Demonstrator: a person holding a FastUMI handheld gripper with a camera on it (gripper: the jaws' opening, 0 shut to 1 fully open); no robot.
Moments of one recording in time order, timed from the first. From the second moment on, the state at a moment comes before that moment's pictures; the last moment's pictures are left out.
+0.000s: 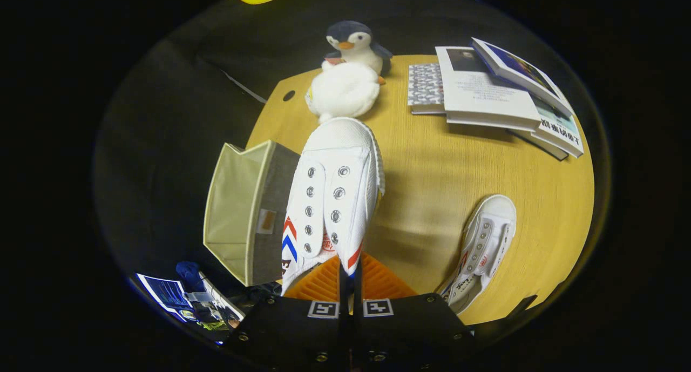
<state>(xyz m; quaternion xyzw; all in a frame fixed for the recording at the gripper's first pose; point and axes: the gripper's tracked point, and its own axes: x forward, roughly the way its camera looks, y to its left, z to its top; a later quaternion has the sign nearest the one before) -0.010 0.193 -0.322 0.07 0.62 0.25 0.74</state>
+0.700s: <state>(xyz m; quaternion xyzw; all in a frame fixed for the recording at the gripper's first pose) -0.042 0.382 -0.314 -0.01 0.62 0.37 0.69</state>
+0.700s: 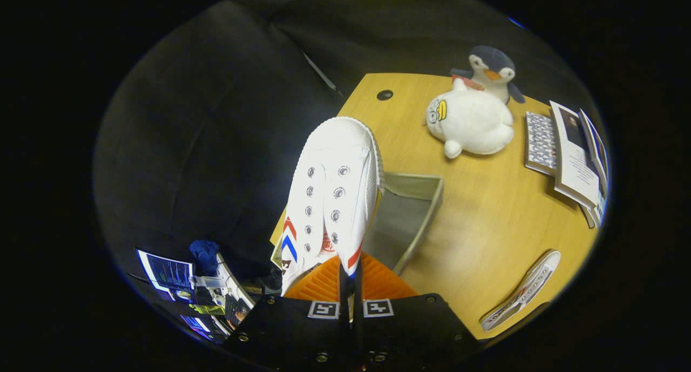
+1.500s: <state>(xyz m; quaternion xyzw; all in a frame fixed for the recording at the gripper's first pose) -0.051 0.405 -0.429 -0.10 0.69 0.30 0.65</state>
